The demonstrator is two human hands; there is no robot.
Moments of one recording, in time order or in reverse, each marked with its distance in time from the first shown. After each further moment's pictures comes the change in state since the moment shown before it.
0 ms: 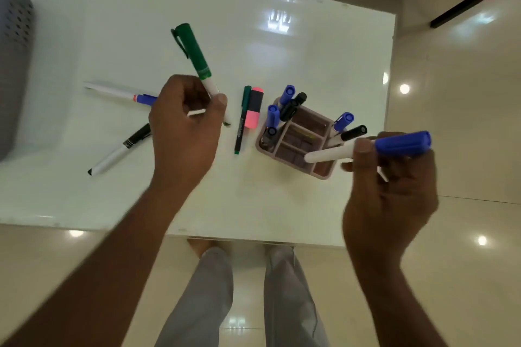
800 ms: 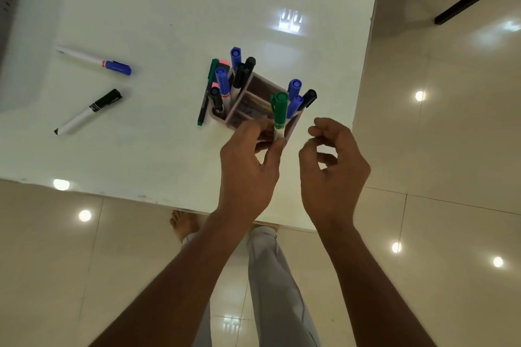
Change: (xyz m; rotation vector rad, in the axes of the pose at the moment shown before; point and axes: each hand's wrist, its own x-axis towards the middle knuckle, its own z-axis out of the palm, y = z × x) left_hand -0.135 -0.002 0.121 0.066 -0.105 0.128; right_hand 0.012 0.080 -0.037 0.033 -0.266 0.089
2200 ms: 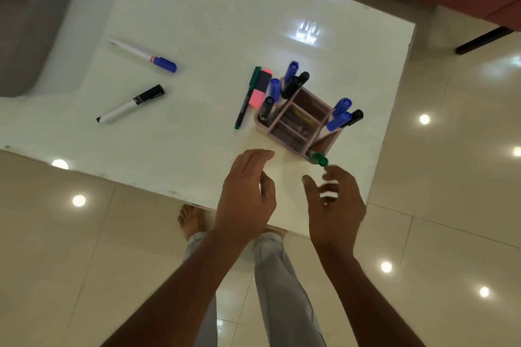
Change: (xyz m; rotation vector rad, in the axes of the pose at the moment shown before) left_hand -0.019 -0.060 -0.051 0.239 -0.034 0.063; right_hand -0.046 0.027 0.031 -0.280 -0.119 0.185
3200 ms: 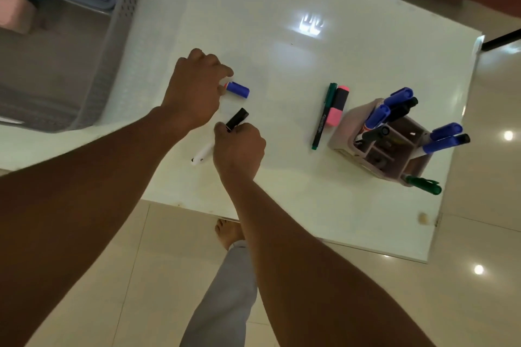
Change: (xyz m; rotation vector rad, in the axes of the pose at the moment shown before) left_hand 0.221 -0.177 -0.169 0.667 -0.271 0.251; right_hand -0.022 -0.193 0.276 0.076 -0.242 0.333
